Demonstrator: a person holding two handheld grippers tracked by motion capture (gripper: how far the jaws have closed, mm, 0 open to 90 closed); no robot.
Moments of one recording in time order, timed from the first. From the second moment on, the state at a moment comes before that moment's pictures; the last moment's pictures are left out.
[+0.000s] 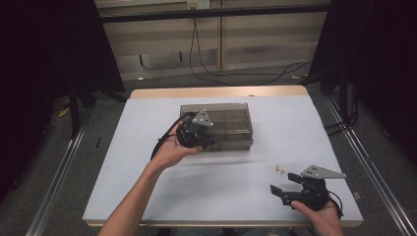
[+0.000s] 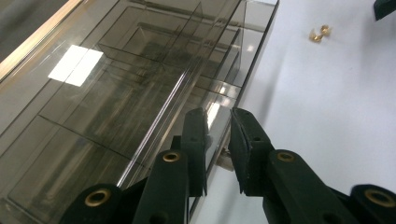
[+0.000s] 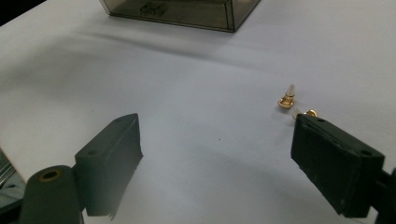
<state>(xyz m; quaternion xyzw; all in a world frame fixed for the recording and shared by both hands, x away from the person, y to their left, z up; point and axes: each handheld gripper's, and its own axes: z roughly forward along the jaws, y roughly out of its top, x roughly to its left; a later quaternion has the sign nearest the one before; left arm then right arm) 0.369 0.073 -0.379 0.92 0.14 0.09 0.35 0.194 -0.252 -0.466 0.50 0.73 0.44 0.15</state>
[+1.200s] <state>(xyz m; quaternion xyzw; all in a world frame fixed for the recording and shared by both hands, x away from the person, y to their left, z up) 0.362 0.065 -0.384 0.93 0.11 0.07 0.33 0.194 -0.253 -0.466 0.50 0.73 0.44 0.15</state>
